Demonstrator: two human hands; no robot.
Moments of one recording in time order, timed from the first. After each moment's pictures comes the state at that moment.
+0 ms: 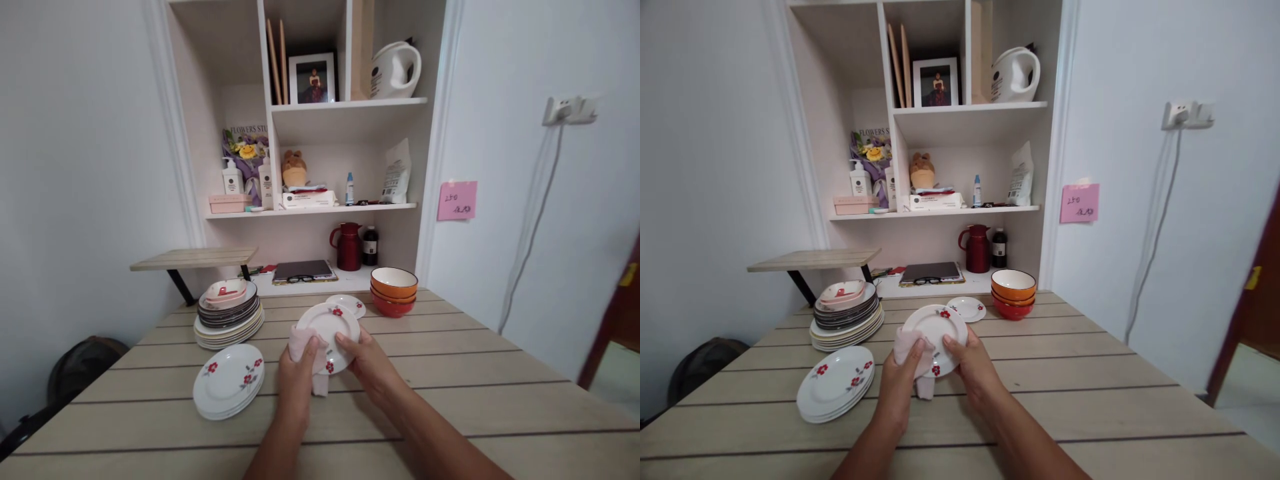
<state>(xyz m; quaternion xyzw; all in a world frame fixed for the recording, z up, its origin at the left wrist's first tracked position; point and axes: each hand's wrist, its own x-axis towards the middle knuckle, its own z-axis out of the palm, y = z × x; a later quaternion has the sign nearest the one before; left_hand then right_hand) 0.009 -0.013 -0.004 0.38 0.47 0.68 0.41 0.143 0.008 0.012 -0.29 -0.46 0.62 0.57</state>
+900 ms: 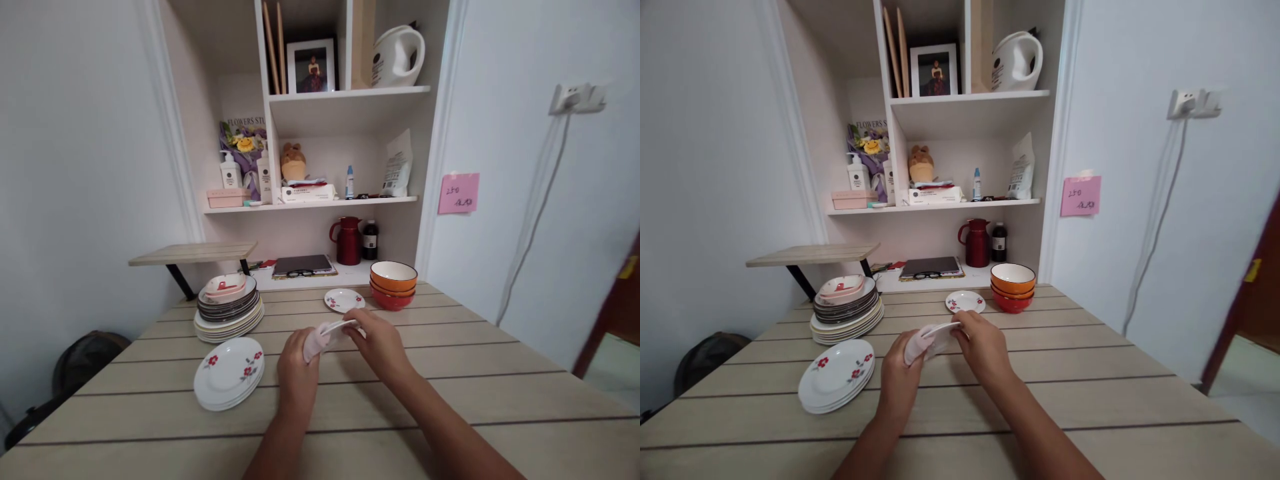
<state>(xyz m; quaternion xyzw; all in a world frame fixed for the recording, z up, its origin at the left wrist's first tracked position) 0.002 -0.016 -0.004 0.62 0.48 0.61 0.08 0.180 0.017 0.025 -0.45 -0.77 0.02 0.45</state>
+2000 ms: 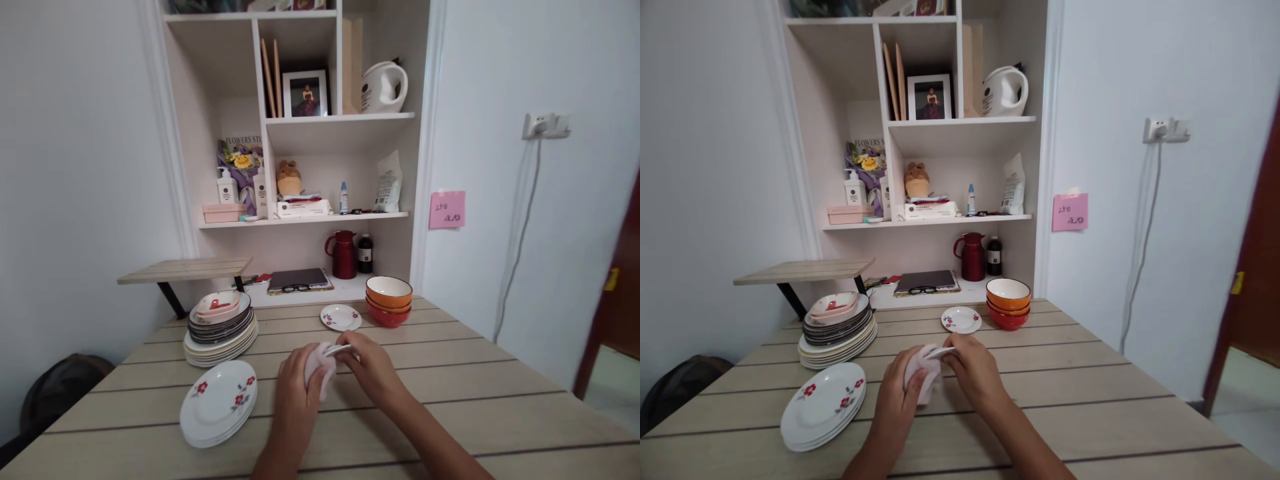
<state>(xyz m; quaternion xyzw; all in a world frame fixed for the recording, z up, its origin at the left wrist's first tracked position) -0.005 -0.015 -0.005 0.71 0.45 0.53 0.03 0.176 0.024 0.022 -0.43 -0.79 0.13 0.42</state>
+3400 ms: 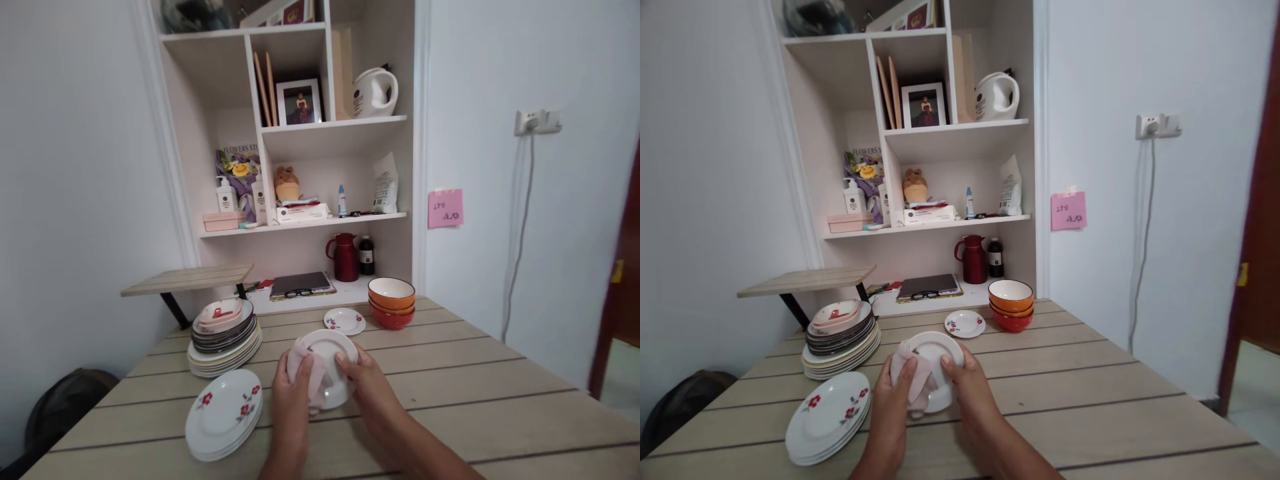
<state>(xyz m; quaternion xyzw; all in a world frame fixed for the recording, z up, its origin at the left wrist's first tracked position) 0.004 -0.013 0.005 0.40 0.47 0.69 0.37 0.131 0.003 0.014 -0.23 -0.43 0.62 0.62</state>
